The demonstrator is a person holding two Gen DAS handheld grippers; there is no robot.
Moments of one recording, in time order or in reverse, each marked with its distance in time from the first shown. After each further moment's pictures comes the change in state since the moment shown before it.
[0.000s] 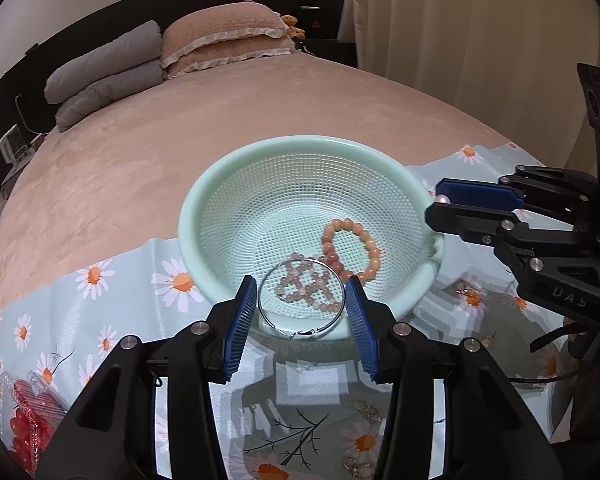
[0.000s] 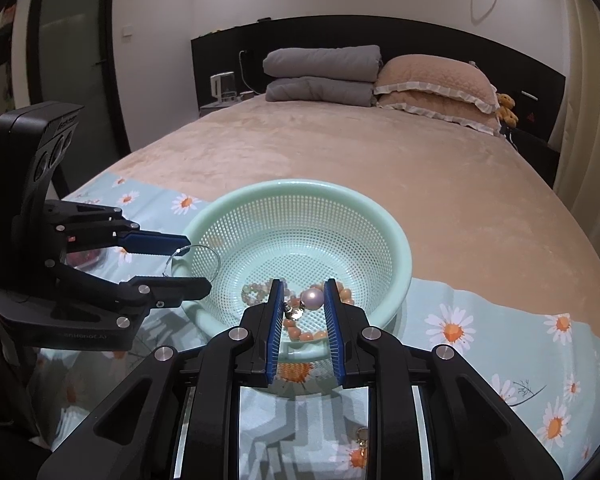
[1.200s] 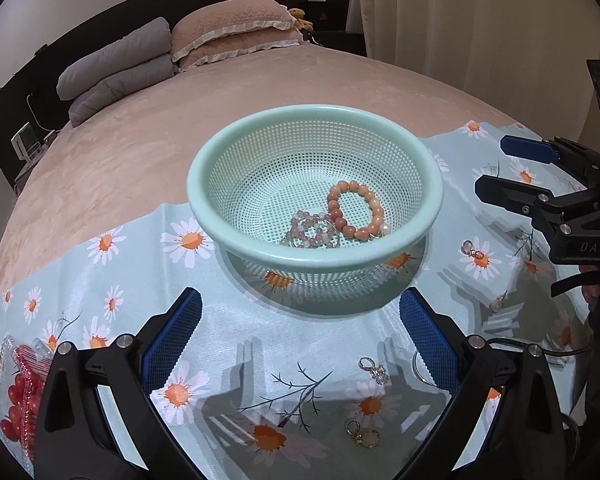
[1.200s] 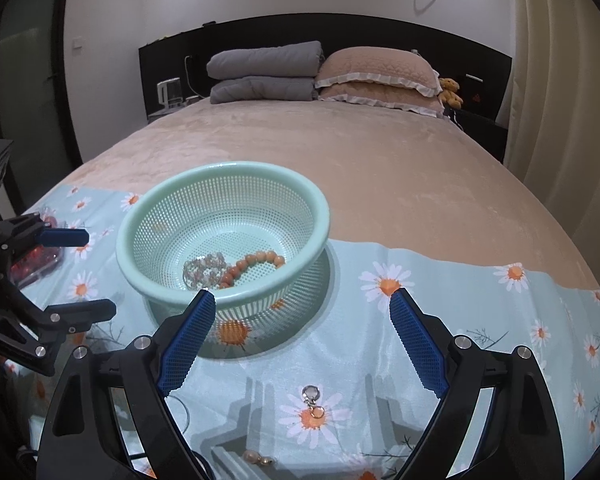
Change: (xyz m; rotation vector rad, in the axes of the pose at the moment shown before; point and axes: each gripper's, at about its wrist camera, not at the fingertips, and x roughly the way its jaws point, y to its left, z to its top) left arm -0.005 -0.011 -0.038 0.024 0.032 0.023; right arm -0.018 -0.030 -0.040 0.094 0.024 -0.161
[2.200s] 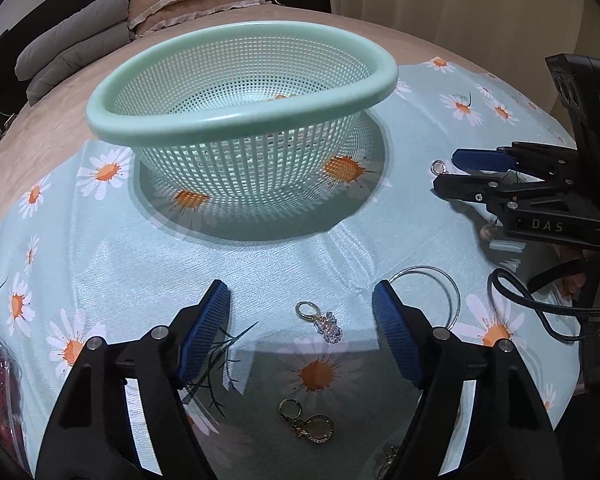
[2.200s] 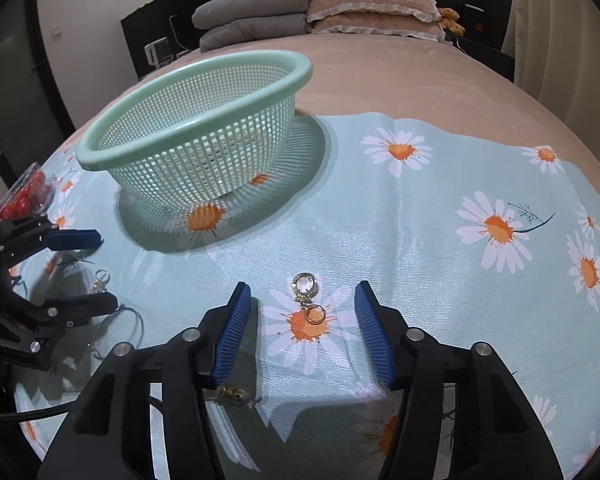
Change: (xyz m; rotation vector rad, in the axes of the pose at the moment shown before) left arm 0.045 -0.033 -0.045 0.044 0.122 -0.124; right arm 0.045 -0.016 -0.073 0.078 0.195 0.053
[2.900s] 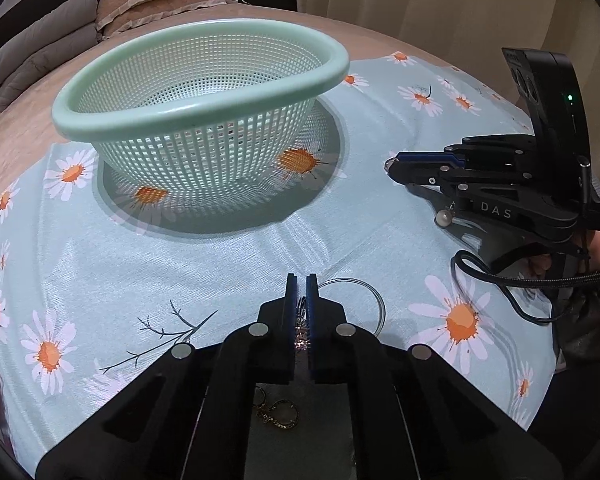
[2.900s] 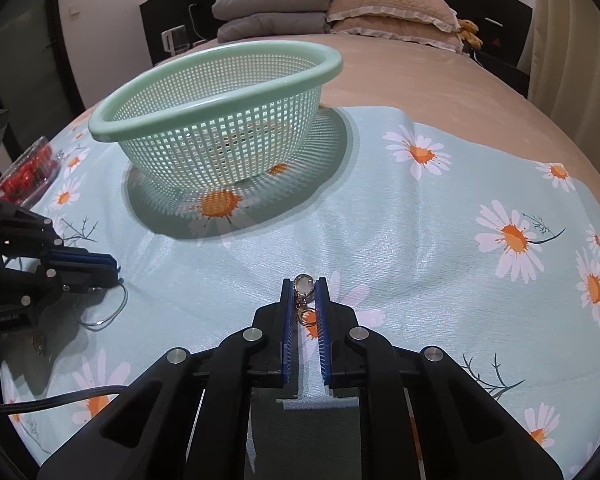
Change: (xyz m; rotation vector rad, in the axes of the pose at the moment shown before) left arm -0.002 -0.008 -0.005 0.039 0.005 -0.122; right arm 0.002 0.012 -0.003 -0.081 0.001 0.025
